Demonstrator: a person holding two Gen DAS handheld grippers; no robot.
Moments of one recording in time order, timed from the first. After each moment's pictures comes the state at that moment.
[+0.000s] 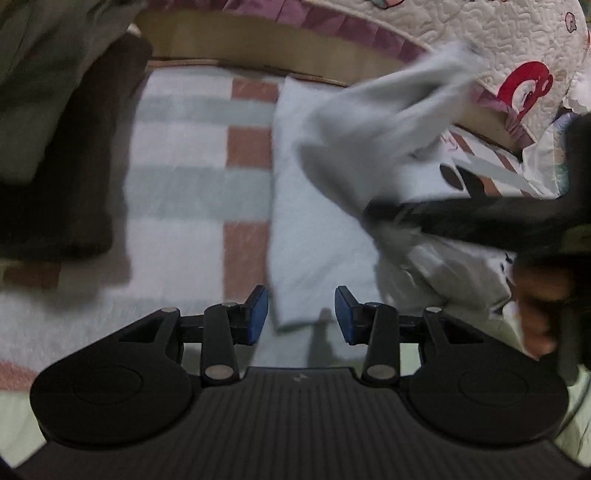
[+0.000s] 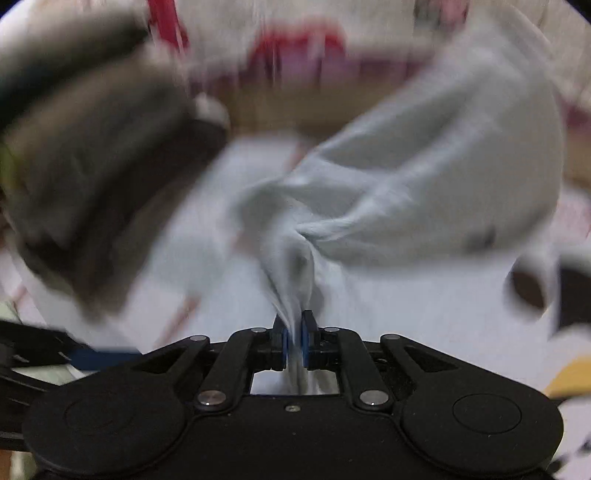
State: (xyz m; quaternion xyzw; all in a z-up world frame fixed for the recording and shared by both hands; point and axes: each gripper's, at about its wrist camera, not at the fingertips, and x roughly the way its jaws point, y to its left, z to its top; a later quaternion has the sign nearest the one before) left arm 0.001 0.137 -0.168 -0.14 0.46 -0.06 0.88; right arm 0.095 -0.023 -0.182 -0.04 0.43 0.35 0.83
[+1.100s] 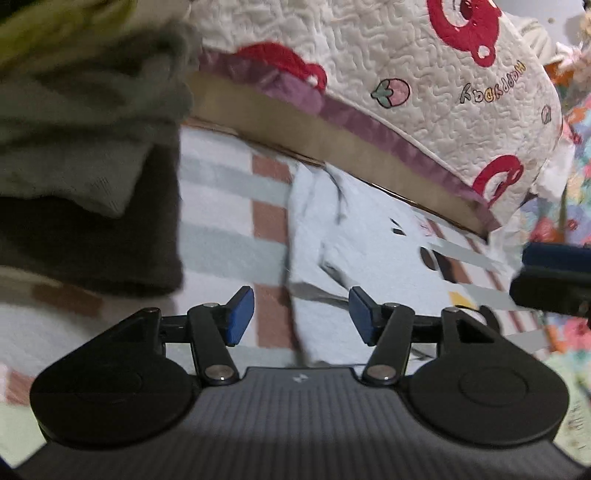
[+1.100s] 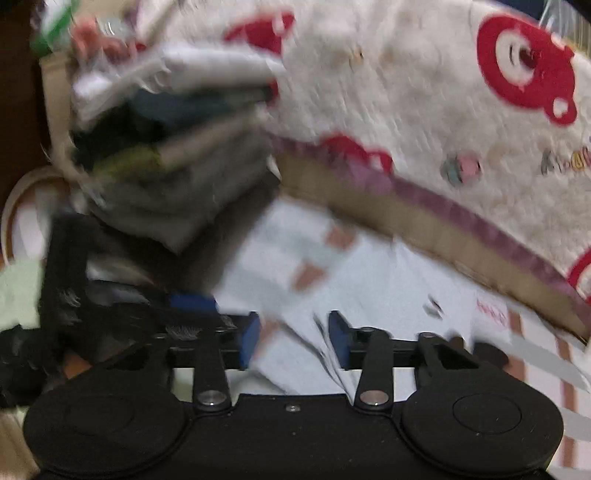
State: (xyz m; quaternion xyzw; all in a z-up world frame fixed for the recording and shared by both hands) left arm -0.026 0.194 -0.145 -0.21 0.34 -0.08 0.92; right arm -0.059 0.023 -0.053 -0.20 0.30 0.34 0.87
